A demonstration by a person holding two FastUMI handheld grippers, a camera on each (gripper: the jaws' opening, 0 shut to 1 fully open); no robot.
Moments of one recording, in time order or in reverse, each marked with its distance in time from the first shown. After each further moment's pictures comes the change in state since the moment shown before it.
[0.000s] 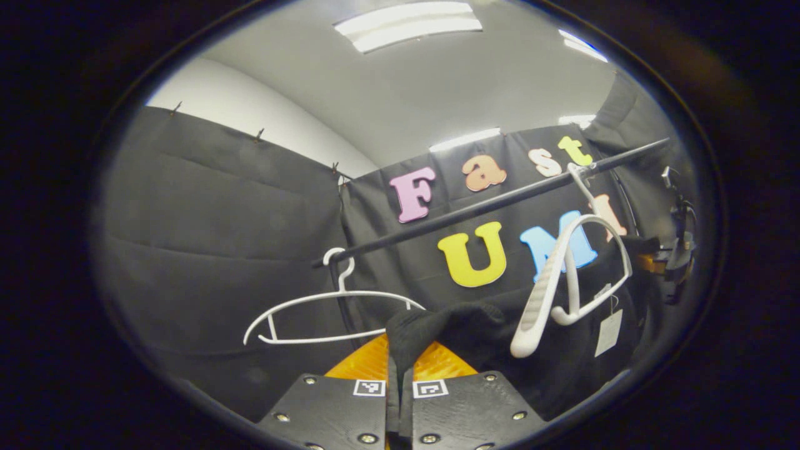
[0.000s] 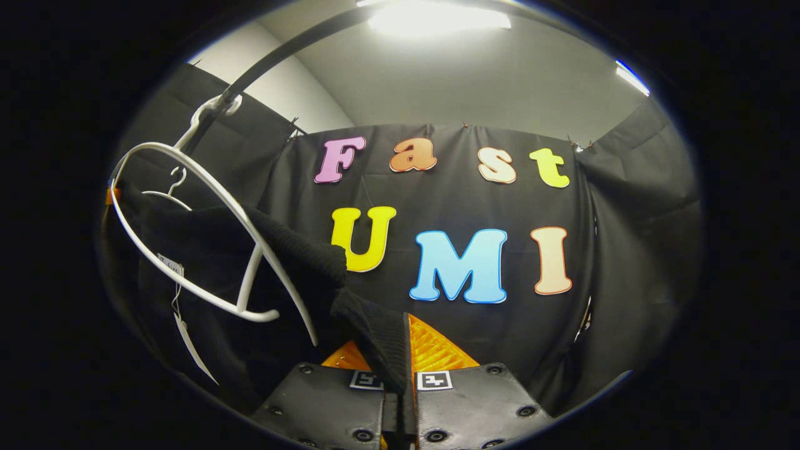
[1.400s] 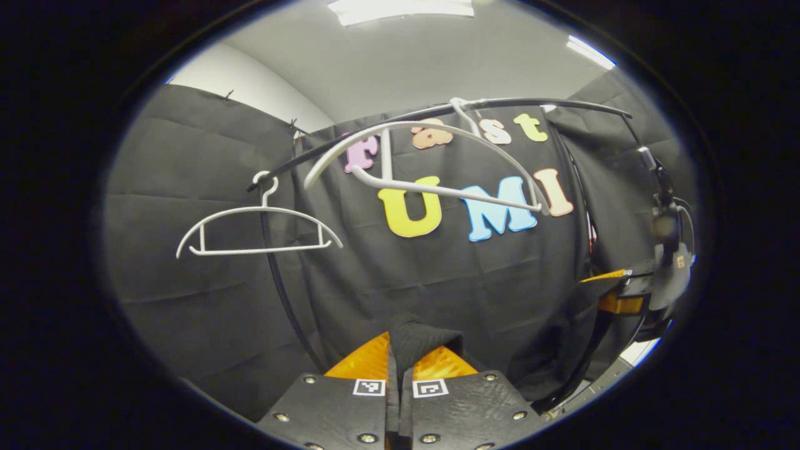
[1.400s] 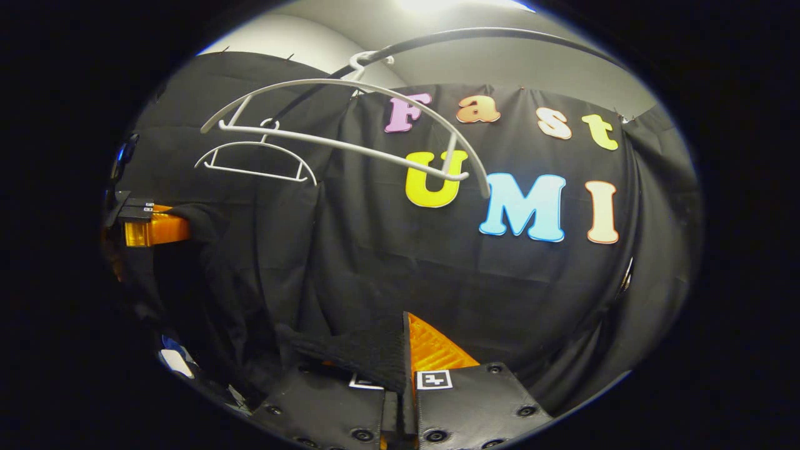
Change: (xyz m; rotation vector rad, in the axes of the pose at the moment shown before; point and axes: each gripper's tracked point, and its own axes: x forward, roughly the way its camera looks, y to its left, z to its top) left arm -0.094 -0.151 -0.104 -0.052 0.179 -0.222; right arm -0.140 0.143 -0.096 -0.006 0.227 0.283
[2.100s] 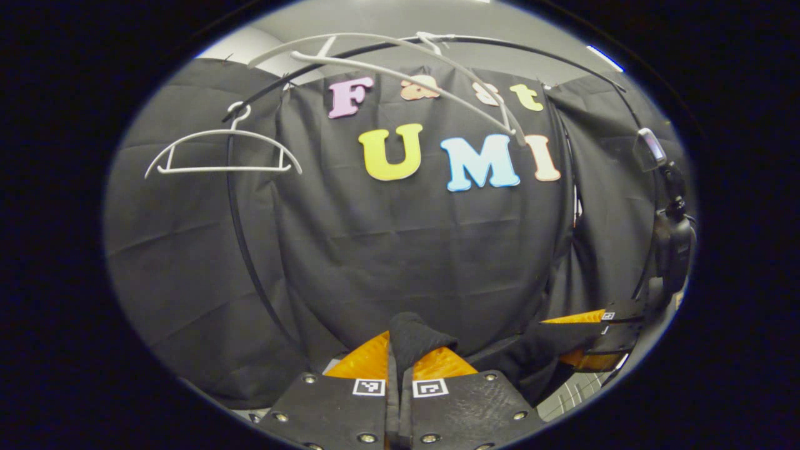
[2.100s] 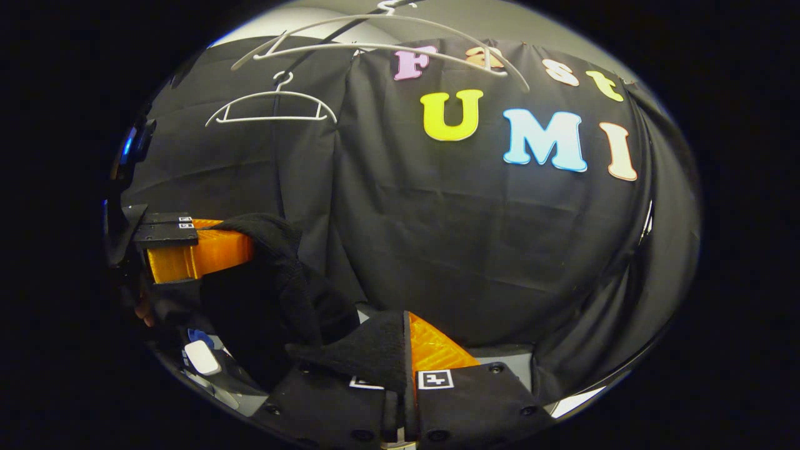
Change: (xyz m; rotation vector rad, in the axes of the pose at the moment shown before) left arm 0.016 -0.075 -0.131 -0.082 0.241 -0.050; right arm -0.014 0.059 -0.132 0.075 0.280 0.046
